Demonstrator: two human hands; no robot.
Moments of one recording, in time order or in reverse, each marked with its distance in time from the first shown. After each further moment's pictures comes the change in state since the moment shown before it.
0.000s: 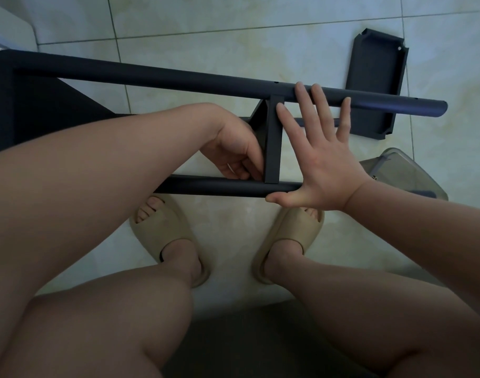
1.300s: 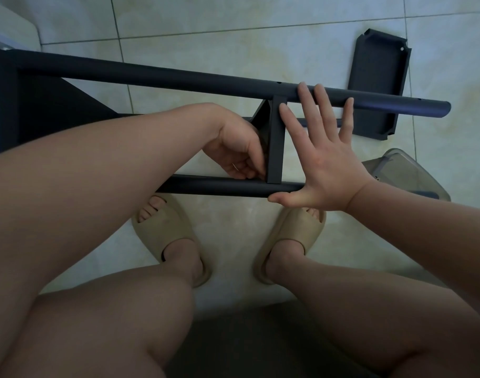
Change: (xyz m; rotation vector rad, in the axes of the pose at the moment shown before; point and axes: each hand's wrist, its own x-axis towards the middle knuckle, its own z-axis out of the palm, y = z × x) left_hand -0.001 0.000 0.000 -0.087 0.035 0.041; right_hand 0.000 0.000 0.001 -0.006 0.008 -0.006
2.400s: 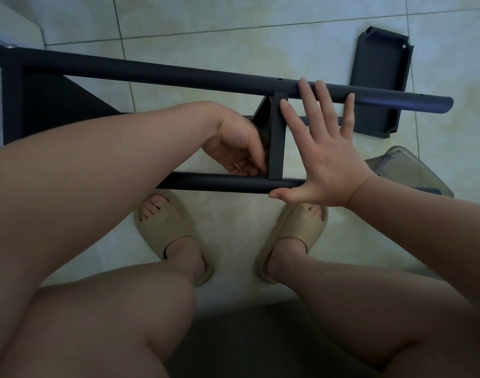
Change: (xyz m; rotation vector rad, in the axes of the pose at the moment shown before) left_hand -0.006 0.000 0.004 -0.055 -0.016 0.010; right_hand 0.000 0.000 -0.001 0.005 -0.023 -0.005
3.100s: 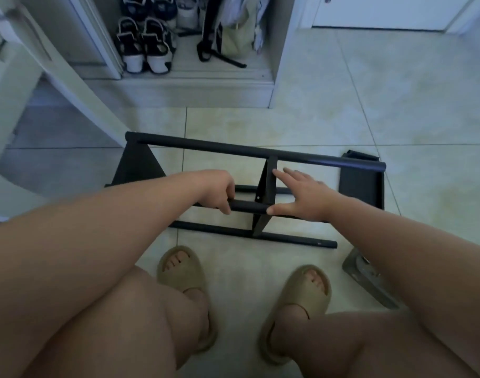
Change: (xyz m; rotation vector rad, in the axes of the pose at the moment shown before) left_hand -0.119 -0.021 0.061 0.828 0.904 -0.124; right_hand 0.025 -0.002 -0.058 0.221 -0.277 0.102
